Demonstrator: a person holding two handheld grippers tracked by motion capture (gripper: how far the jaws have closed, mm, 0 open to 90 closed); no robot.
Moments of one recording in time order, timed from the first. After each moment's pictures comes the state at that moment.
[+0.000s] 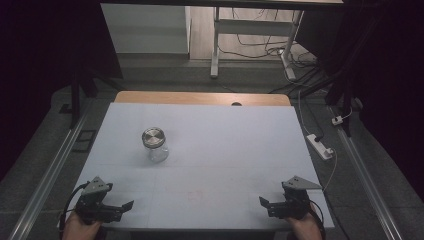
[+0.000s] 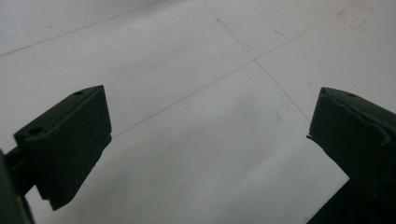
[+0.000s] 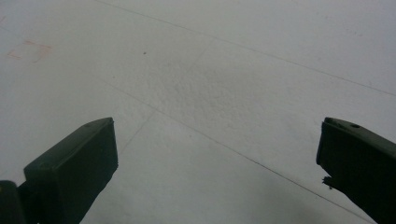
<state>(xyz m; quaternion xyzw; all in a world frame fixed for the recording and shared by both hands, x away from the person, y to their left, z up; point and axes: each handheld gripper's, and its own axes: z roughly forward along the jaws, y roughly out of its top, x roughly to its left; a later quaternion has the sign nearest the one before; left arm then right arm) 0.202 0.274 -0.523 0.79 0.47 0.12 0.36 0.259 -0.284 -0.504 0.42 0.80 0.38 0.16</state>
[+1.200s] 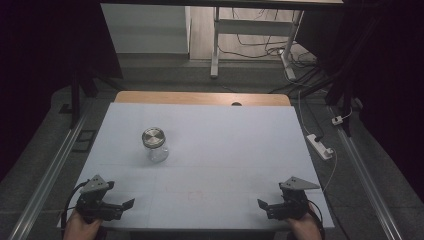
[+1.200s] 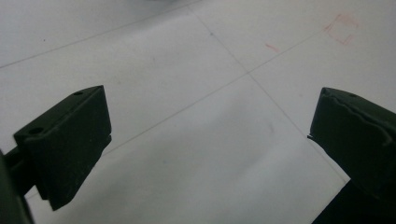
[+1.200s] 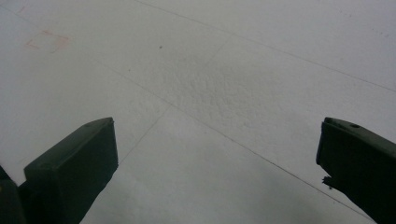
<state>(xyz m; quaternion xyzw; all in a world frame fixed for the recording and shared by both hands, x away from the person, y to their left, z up) 0.206 0.275 -0.521 0.79 0.47 0.11 0.39 0.258 -0.280 -0.504 0.41 0.82 0.38 0.15</state>
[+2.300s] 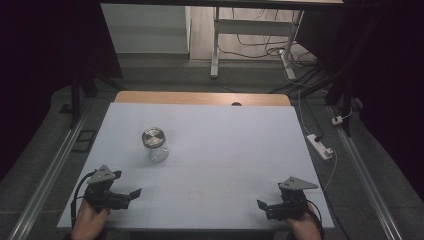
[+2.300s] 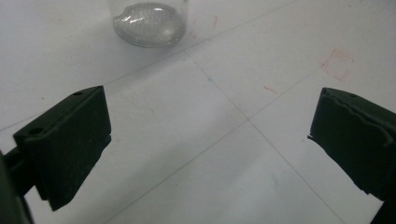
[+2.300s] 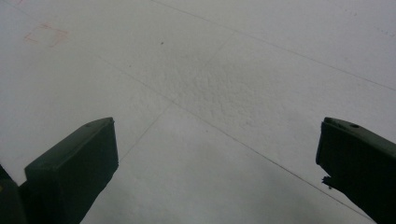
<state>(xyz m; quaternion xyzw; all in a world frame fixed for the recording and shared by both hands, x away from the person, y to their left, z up) 0.233 0.263 -0.513 0.78 0.45 0.13 0.41 0.258 -0.278 -0.505 0.40 0.82 0.37 0.15</state>
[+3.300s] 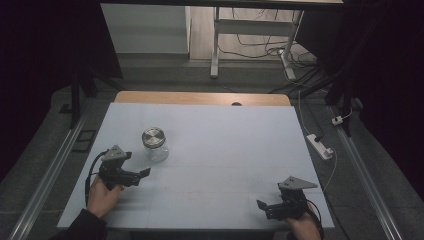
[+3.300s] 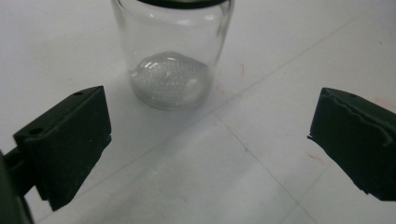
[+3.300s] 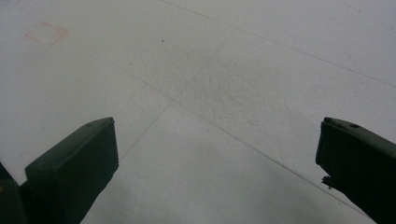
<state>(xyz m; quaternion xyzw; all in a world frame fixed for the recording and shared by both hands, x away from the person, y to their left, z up) 0.300 0.253 -0.514 0.78 0.44 0.14 0.43 0.260 -0.278 -0.505 0.40 0.82 0.37 0.14</state>
